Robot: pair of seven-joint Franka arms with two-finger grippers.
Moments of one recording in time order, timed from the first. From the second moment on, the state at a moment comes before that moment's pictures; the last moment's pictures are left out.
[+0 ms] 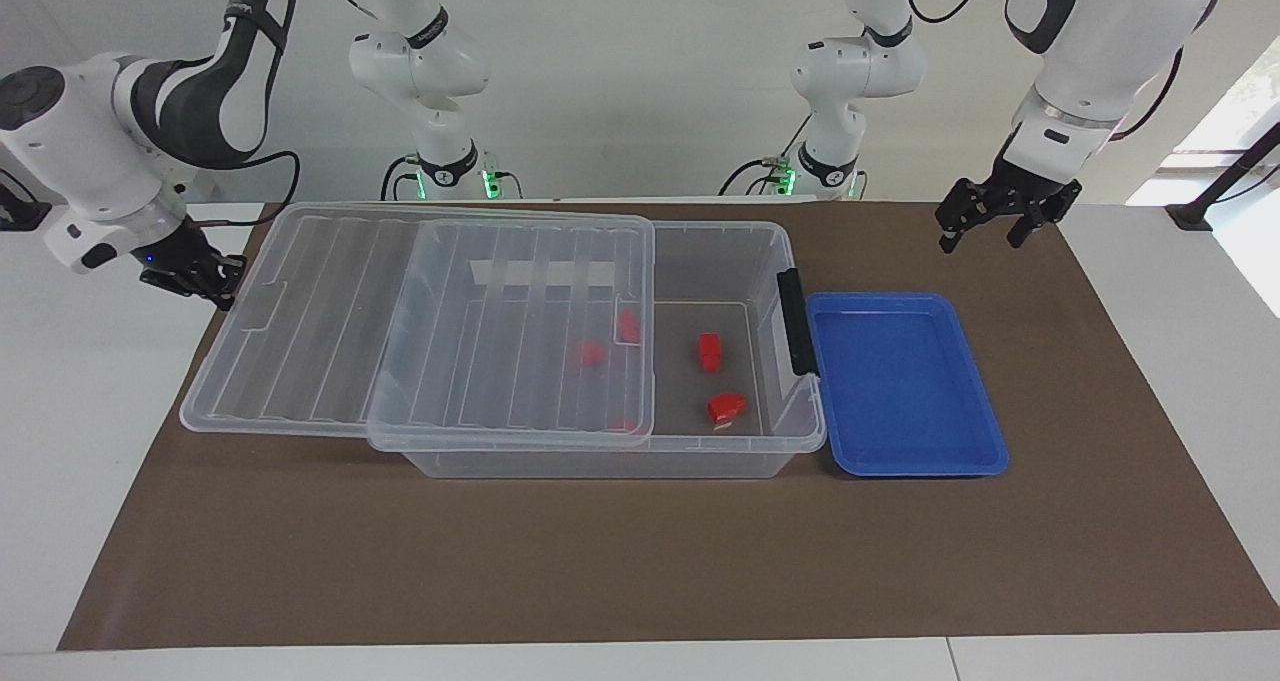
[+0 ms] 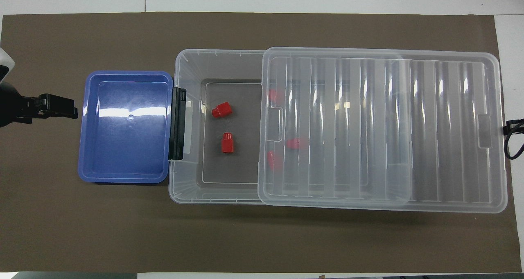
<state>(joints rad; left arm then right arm) -0.03 -0.09 -0.06 -1.75 -0.02 1.69 -0.10 -0.08 0.03 -0.25 -1.93 -0.03 1.91 -0.38</state>
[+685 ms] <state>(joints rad) -0.03 -0.09 -0.06 -1.75 -0.02 1.69 -0.10 -0.08 0.02 -0.13 -1.94 -0.03 1.91 -0.20</state>
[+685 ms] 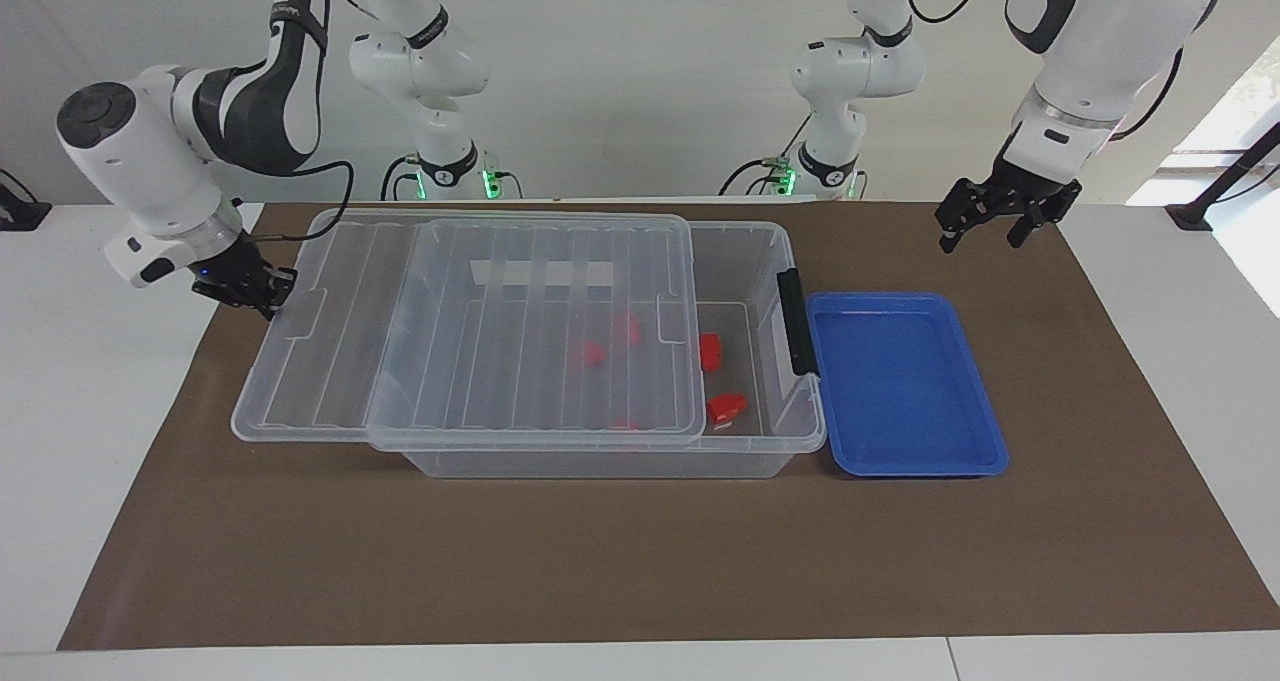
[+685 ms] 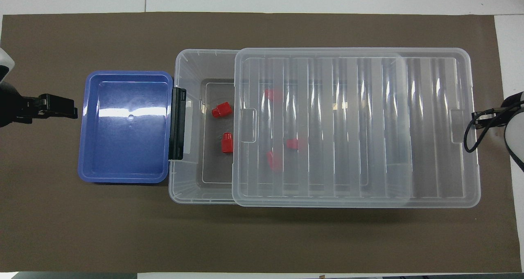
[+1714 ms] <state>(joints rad) -0.03 -0.09 -0.06 -1.75 -0.02 1.69 -0.10 -0.08 0.02 0.02 -1.97 -0.02 1.95 -0.05</state>
